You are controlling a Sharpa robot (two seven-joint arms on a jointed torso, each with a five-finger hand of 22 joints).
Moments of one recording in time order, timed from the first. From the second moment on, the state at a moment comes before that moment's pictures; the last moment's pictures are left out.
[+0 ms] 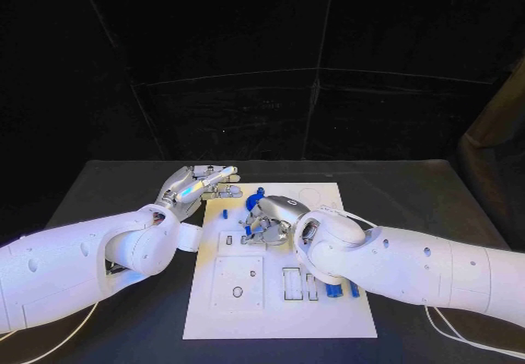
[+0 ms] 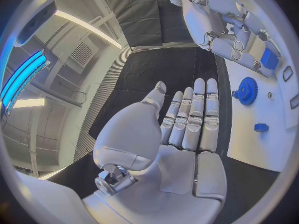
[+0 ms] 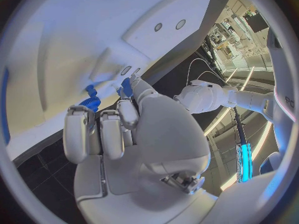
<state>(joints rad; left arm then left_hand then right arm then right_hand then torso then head) 1.21 -0.88 -0.15 1.59 0.05 -0.29 0.51 1.29 0.11 0.02 -0.03 0.05 0.94 0.22 0.09 0.07 1.02 0.17 0.11 0.07 1.11 0.12 0.16 0.19 0.17 0.97 0.23 0.26 0.08 1.09 -0.56 -0.03 1.54 -1.48 -0.36 -0.27 1.42 0.02 0.17 0.05 0.11 1.07 0.12 0.13 0.08 1.37 0.03 1.19 1.22 1.46 -0.04 1.48 1.31 0.05 1.43 0.07 1.49 1.31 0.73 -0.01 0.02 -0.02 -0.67</state>
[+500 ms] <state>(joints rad) 1.21 -0.88 -0.15 1.59 0.05 -0.29 0.51 1.29 0.11 0.02 -0.03 0.05 0.94 0.22 0.09 0.07 1.02 0.17 0.11 0.07 1.11 0.12 0.16 0.19 0.17 0.97 0.23 0.26 0.08 1.07 -0.55 -0.03 1.53 -1.54 -0.32 -0.30 1.41 0.01 0.18 0.05 0.12 1.07 0.12 0.13 0.08 1.37 0.03 1.19 1.22 1.46 -0.04 1.48 1.31 0.05 1.43 0.07 1.49 1.31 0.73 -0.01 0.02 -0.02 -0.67</state>
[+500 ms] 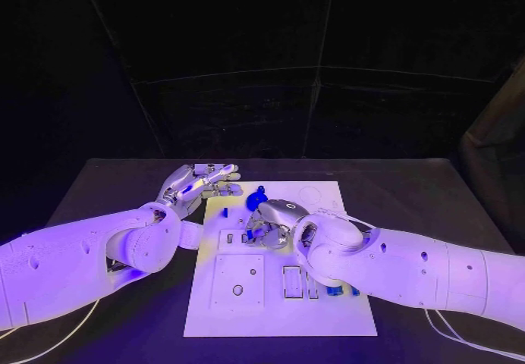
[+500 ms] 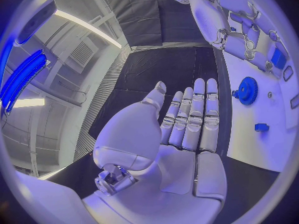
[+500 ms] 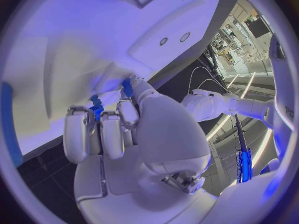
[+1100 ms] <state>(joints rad) 1.21 -0.88 -0.15 1.58 0.05 -0.29 0.51 1.29 0.11 0.02 -0.03 0.05 0.94 0.22 0.09 0.07 1.01 0.17 0.11 0.07 1.11 0.12 0.16 0.19 0.17 0.97 0.23 0.26 0.08 1.07 -0.56 -0.02 1.53 -1.57 -0.29 -0.31 1.38 -0.02 0.18 0.05 0.11 1.08 0.12 0.13 0.08 1.35 0.03 1.15 1.18 1.46 -0.04 1.48 1.31 0.05 1.43 0.08 1.49 1.31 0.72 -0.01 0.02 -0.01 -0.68</state>
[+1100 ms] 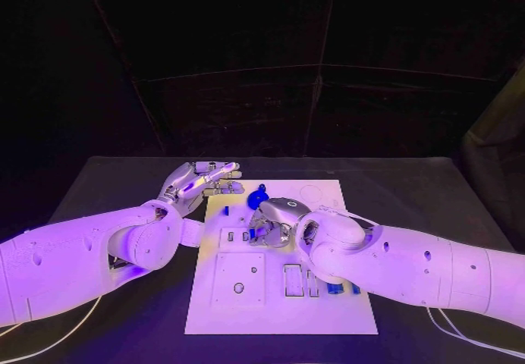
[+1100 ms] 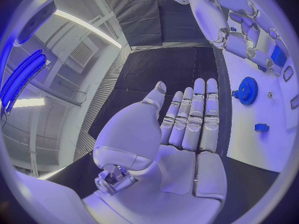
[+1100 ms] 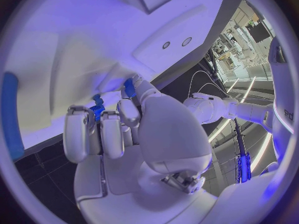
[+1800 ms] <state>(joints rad) 1.21 -0.88 -0.15 1.58 0.06 -0.29 0.51 1.29 0.11 0.02 -0.03 0.05 0.94 0.22 0.09 0.07 1.01 0.17 0.11 0.07 1.11 0.12 0.16 0.19 0.17 0.97 0.23 0.26 0.08 1.07 -0.55 -0.02 1.53 -1.60 -0.28 -0.33 1.31 -0.08 0.16 0.08 0.12 0.99 0.14 0.09 0.07 1.26 0.06 1.00 1.05 1.47 -0.02 1.45 1.31 0.05 1.39 0.10 1.46 1.31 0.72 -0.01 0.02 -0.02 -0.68</state>
